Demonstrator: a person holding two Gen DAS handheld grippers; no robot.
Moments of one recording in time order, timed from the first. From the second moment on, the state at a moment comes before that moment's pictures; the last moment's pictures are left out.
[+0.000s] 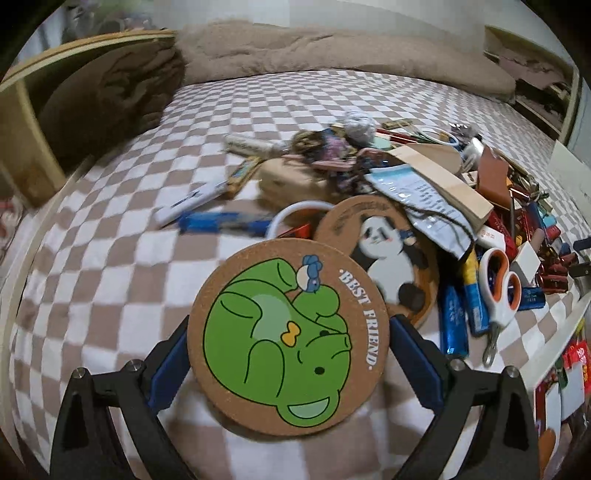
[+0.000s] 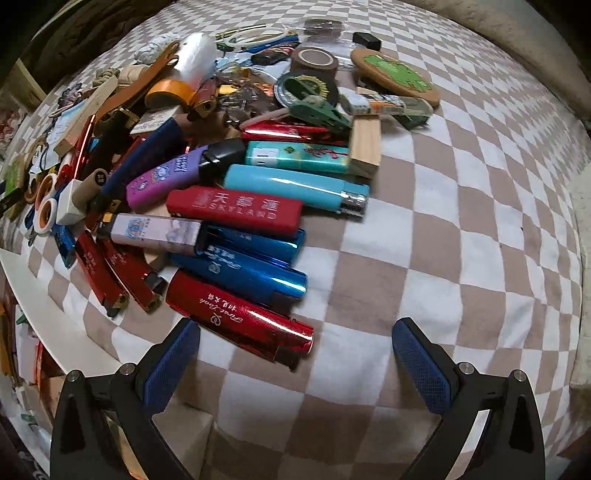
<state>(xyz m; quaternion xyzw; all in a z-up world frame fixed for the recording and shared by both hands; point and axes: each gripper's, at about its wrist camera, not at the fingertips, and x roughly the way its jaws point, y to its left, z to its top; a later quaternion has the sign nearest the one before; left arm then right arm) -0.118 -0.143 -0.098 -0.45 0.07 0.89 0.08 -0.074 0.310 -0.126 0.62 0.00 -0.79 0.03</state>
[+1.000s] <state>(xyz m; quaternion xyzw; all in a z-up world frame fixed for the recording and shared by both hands) -0.051 -0.107 -0.079 -0.44 0.05 0.88 0.16 -0.036 0.287 -0.103 0.56 -0.03 -0.83 -0.05</state>
